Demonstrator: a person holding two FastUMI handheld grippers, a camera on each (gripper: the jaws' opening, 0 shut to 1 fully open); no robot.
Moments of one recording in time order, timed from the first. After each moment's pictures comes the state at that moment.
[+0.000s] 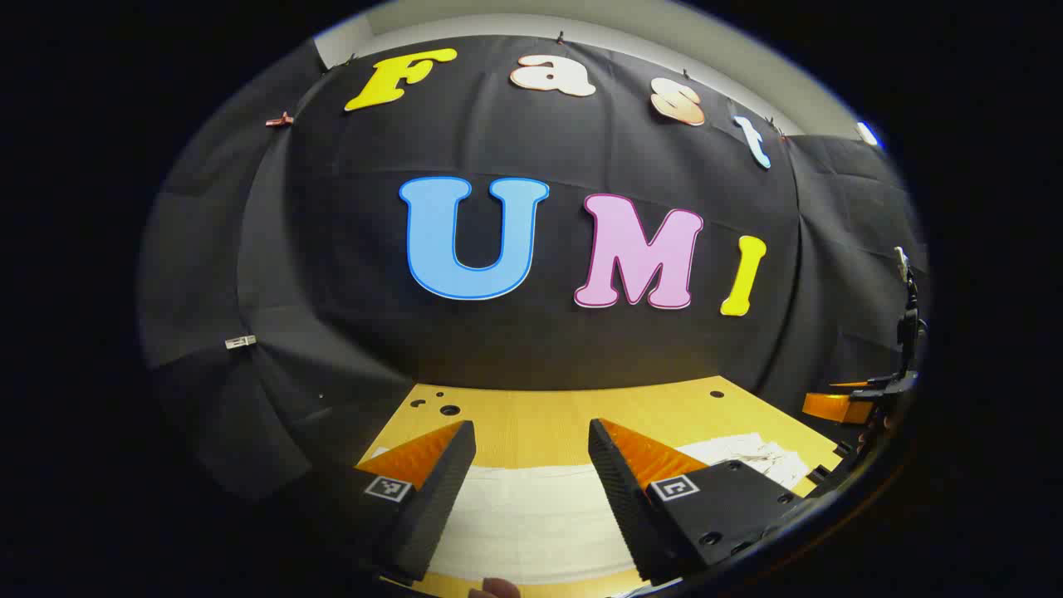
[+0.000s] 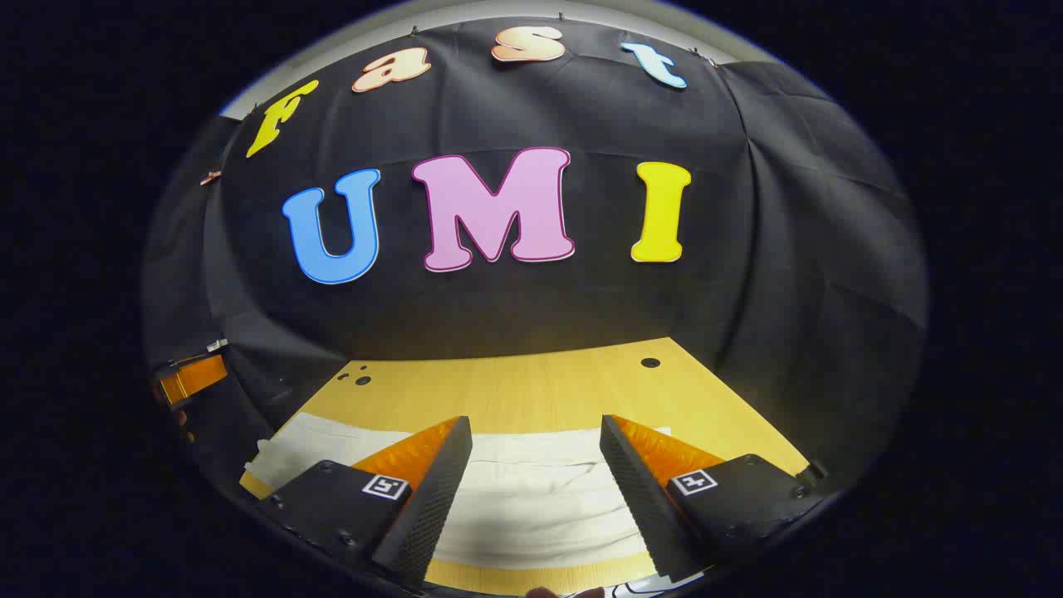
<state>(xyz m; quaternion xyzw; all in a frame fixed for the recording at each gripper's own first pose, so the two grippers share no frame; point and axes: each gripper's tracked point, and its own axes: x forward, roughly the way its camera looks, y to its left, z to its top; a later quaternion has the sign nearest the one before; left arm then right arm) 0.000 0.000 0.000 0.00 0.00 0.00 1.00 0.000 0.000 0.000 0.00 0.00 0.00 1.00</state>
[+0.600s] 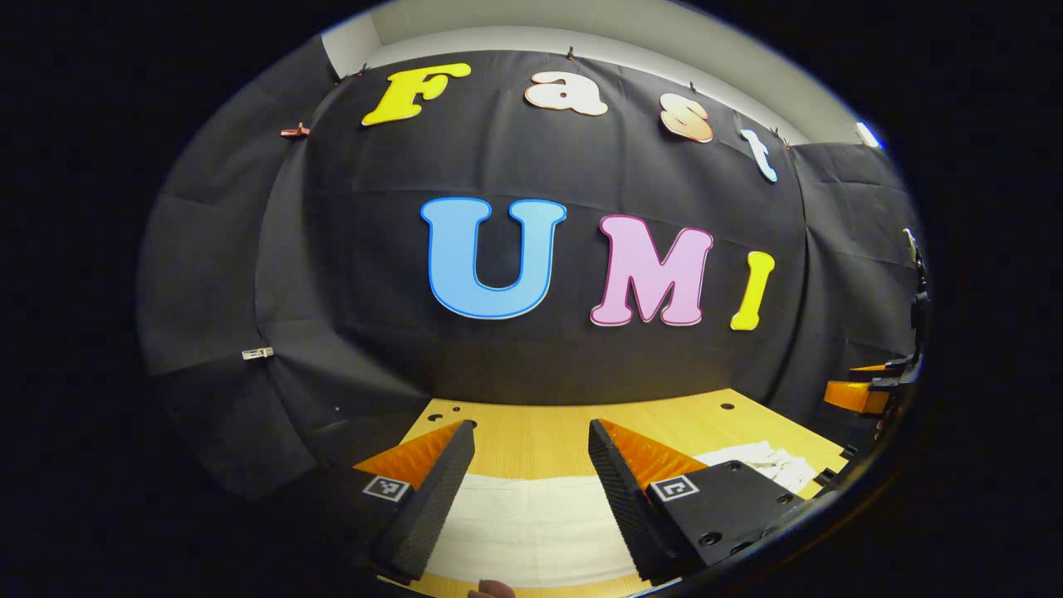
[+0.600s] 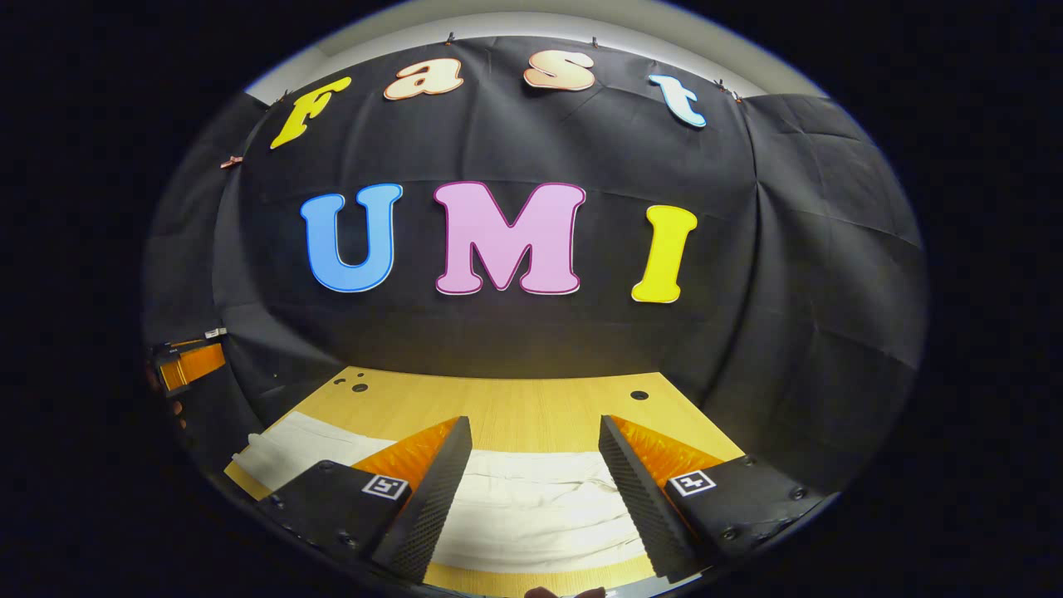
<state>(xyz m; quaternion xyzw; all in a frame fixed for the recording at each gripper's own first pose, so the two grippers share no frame) -0.015 0.023 0.018 0.00 -0.03 0.02 1.00 -0.025 0.010 0.032 -0.04 -0.04 -0.01 1.00</state>
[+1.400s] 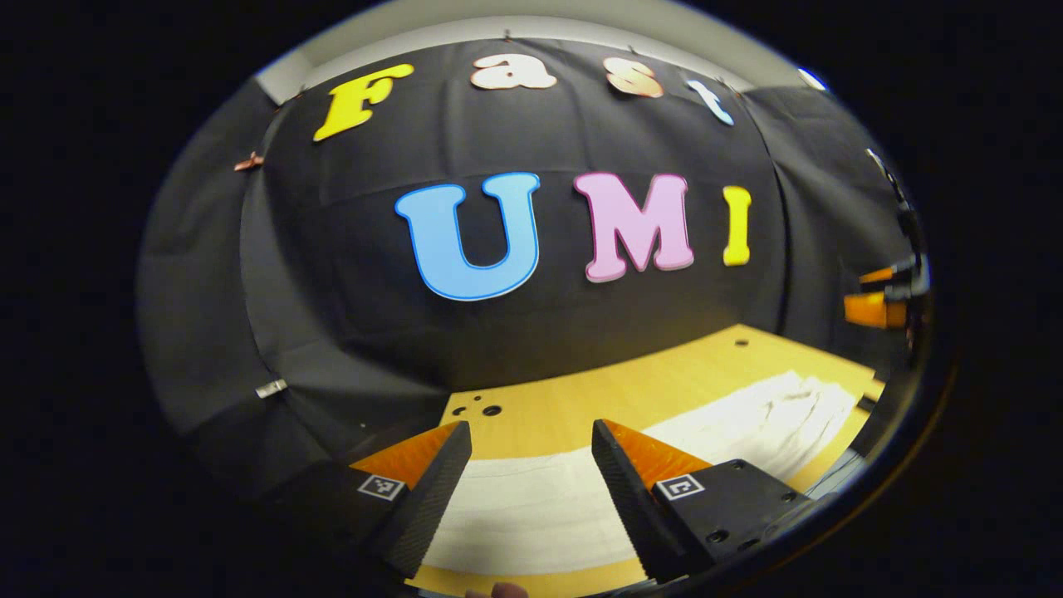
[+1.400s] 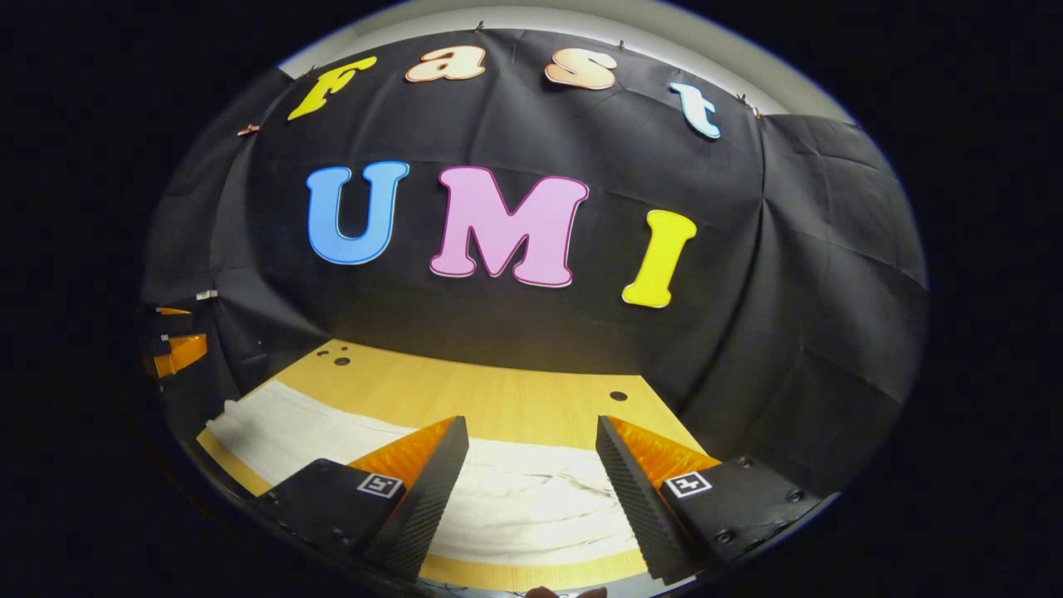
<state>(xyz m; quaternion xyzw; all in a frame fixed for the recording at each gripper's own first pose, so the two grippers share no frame) -0.025 0.063 -0.037 0.16 0.04 0.01 0.99 -0.029 -0.010 0.010 -0.10 -0.02 -0.03 0.99</state>
